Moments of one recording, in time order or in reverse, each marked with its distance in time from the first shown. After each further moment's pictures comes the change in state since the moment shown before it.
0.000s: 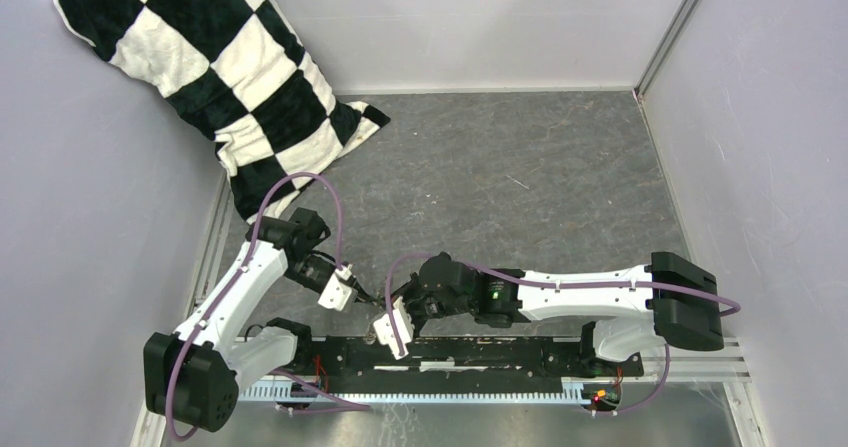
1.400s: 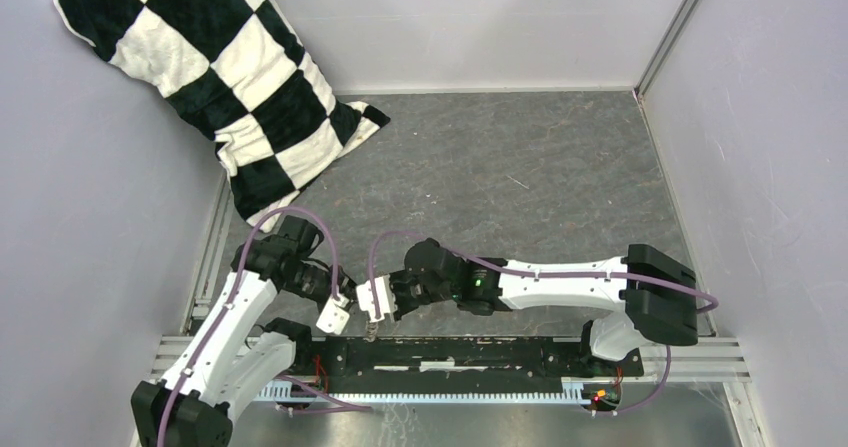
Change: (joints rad) left arm -0.012 -0.199 -0.061 0.126 -0.118 0.000; right arm -0.061 0.113 0.090 0.012 -0.031 0.251
